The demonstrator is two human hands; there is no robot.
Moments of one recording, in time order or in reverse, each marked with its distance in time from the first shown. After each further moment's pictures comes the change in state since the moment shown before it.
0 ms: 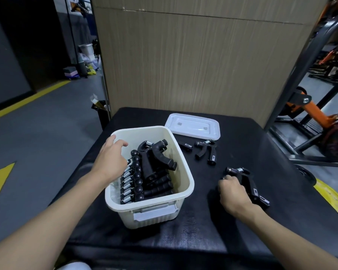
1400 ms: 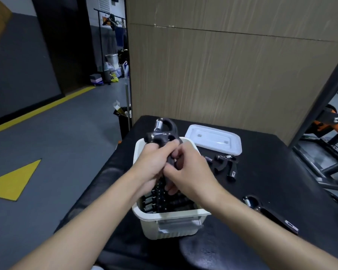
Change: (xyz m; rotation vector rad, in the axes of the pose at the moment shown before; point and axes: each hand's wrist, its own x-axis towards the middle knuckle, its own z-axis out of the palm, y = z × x) left_hand -0.041 0.085 -0.044 -1.144 -0.238 -0.169; right_hand -0.055 -0.185 -0.149 1.070 0.005 -0.356
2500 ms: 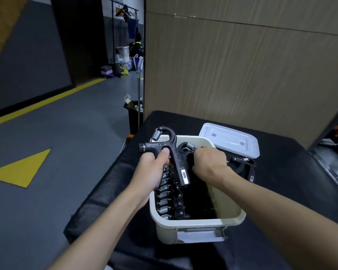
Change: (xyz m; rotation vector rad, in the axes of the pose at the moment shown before) left_hand 0.026 -0.056 -0.064 0.119 0.189 0.066; right_hand 0.104 0.068 0.015 -1.228 -0.031 0.038
